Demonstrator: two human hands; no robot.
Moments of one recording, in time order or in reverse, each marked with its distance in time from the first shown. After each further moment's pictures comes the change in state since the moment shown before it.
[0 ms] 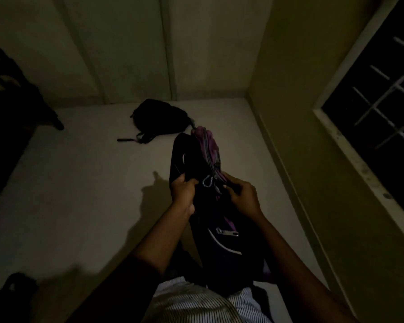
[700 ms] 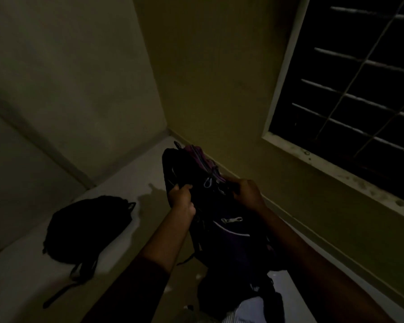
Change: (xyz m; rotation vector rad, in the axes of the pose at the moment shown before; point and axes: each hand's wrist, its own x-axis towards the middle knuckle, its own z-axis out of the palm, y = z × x) left_hand 0.375 0.192 0.339 0.222 -0.344 -0.174; right_hand 0.438 0.042 -0.130 -0.269 0.380 0.293
